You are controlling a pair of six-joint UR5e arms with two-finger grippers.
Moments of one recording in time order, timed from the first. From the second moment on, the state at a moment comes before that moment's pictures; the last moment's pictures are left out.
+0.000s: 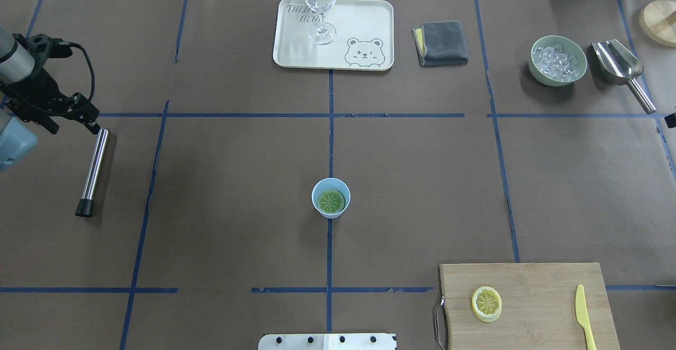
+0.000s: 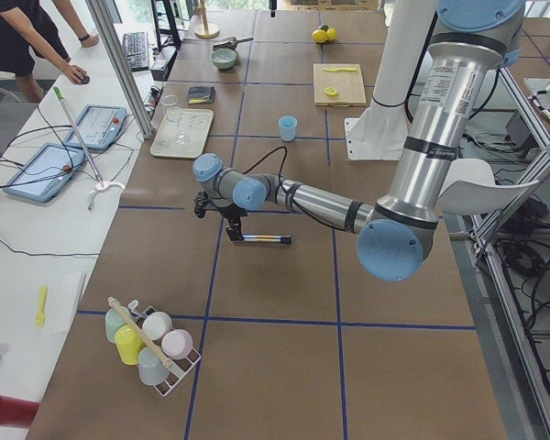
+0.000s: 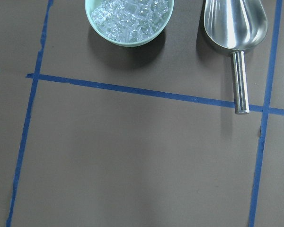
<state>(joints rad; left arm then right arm) -1.02 -1.83 -1.53 -1.68 -2.39 -0.58 1.34 -1.65 1.97 -1.55 2.33 0.26</state>
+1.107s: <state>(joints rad) -0.97 -1.82 -1.45 -1.79 -2.34 -0.61 1.34 -1.66 1.97 -1.55 2.33 0.26</state>
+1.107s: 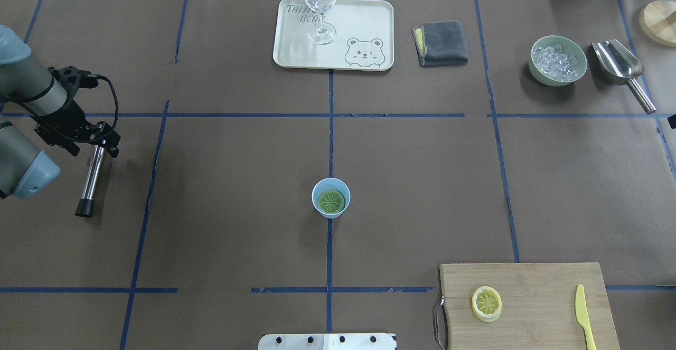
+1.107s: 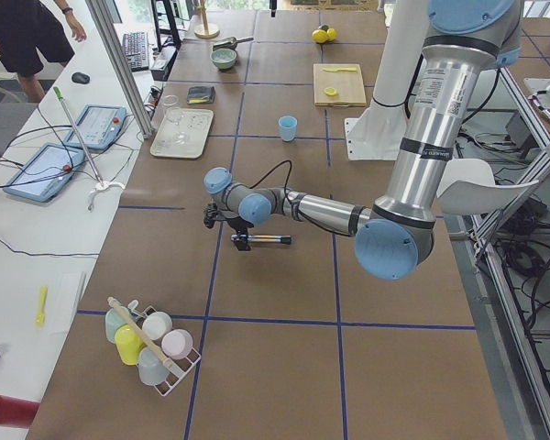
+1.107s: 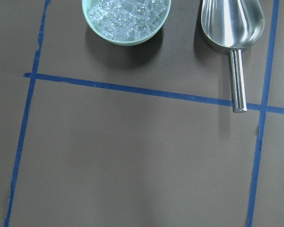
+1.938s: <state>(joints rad) -0.97 -1.81 -1.45 -1.79 -2.34 -0.61 1.35 -1.66 1.97 -1.55 2.33 0.26</state>
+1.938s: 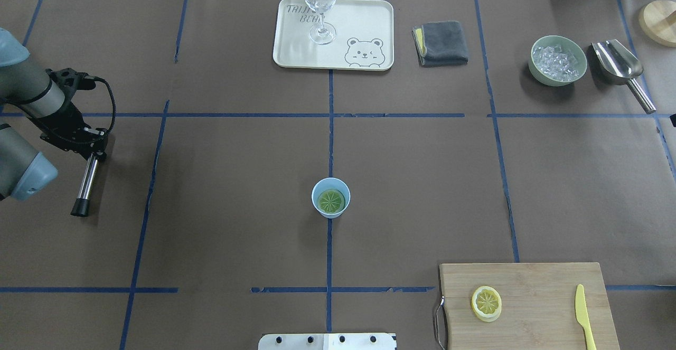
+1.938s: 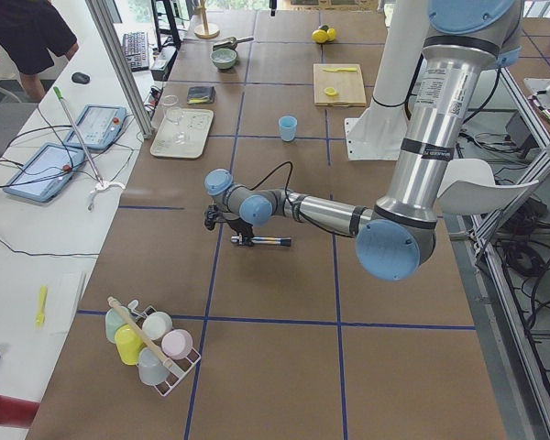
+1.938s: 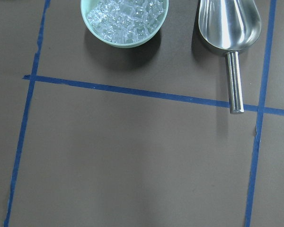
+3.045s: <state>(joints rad) -0.99 -1.95 -1.72 -1.78 -2.15 -0.62 1.36 -1.65 1.98 -1.55 2.35 0.26</state>
